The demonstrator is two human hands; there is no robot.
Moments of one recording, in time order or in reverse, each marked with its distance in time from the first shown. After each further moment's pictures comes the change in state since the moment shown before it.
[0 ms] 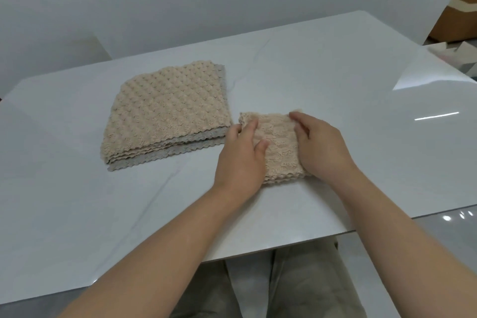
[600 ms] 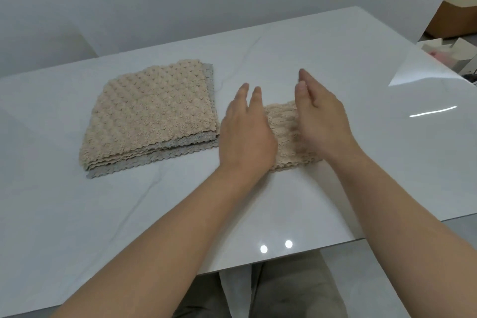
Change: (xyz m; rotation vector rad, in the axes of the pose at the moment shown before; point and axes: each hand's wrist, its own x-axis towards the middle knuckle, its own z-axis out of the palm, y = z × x) left_hand 0.046 0.038 0.018 0.282 0.196 0.154; right_hand 0.043 -0.009 -0.027 0.294 0.086 -0.010
